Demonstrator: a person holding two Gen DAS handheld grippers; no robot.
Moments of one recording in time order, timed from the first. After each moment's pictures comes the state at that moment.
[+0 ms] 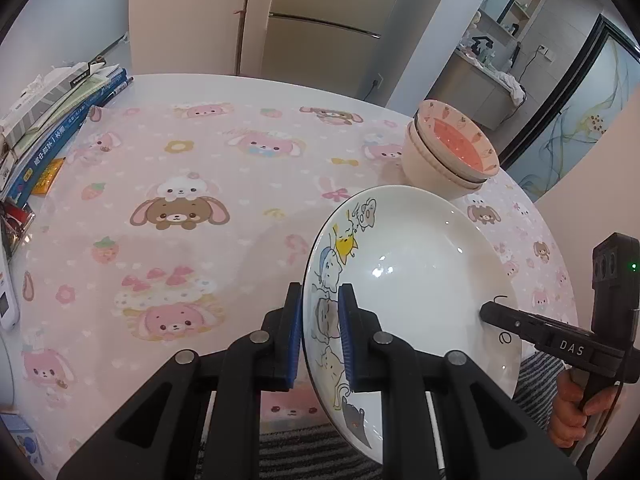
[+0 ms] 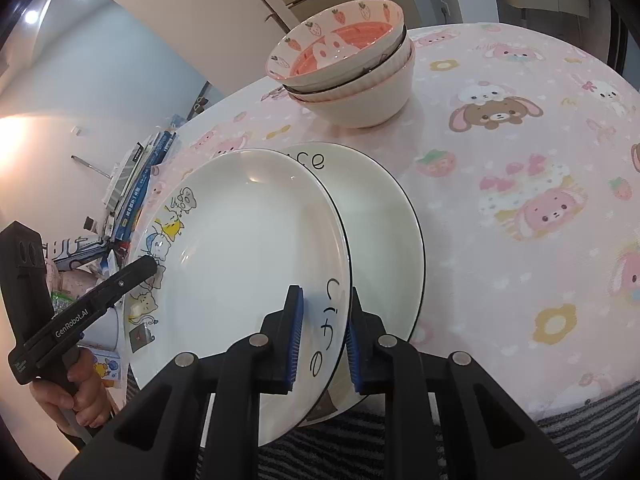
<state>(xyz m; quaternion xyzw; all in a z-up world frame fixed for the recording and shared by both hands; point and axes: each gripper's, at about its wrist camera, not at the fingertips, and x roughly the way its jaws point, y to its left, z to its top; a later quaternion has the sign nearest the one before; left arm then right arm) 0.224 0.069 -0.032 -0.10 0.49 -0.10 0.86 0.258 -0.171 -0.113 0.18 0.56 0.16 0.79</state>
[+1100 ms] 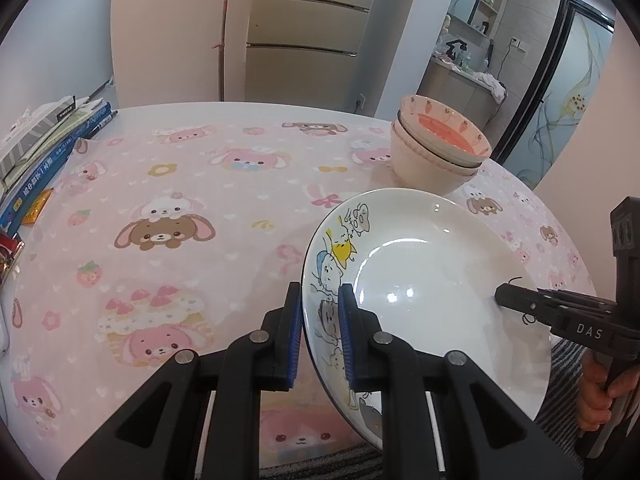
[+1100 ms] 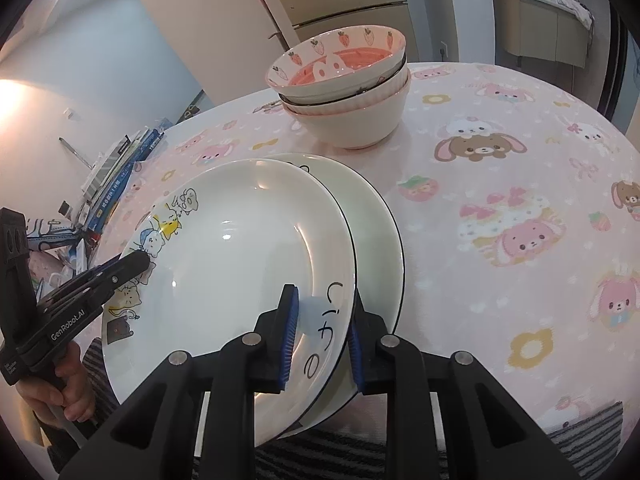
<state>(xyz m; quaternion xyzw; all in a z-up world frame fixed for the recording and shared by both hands) 0.215 0.058 -0.055 -0.05 0.43 -0.12 0.89 0.248 -0.163 -0.112 0.11 0.51 0.13 0.84</state>
